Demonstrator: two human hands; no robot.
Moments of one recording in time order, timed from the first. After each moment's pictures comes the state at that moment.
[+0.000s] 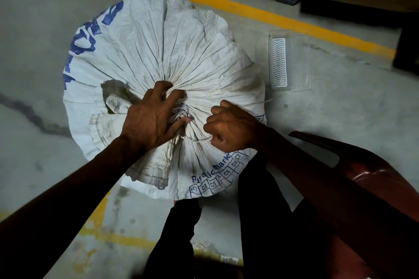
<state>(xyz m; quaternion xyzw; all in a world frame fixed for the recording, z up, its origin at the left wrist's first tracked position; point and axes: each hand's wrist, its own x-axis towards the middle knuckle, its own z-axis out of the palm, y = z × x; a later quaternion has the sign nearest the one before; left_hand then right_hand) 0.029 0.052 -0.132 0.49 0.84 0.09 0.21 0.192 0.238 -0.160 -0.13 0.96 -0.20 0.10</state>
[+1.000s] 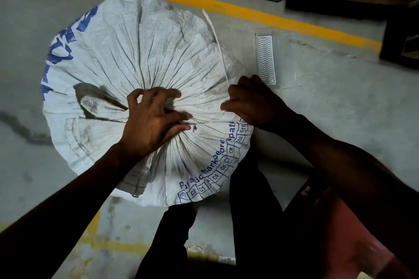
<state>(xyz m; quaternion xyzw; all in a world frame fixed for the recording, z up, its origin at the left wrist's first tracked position) 0.047 0.081 -0.146 0.59 0.80 0.10 0.09 0.222 0.336 -0.155 -0.06 0.99 -0.16 0.03</state>
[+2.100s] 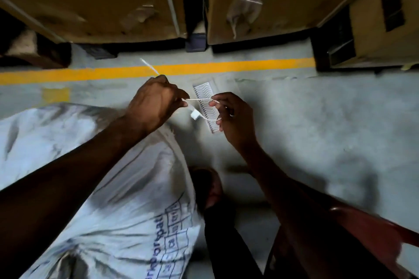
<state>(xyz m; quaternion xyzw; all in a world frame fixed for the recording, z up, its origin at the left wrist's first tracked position) 0.051 0.443 -0.181 0.69 0.70 0.11 0.17 0.267 0.505 -0.204 0.48 0.65 -0.51 -0.28</state>
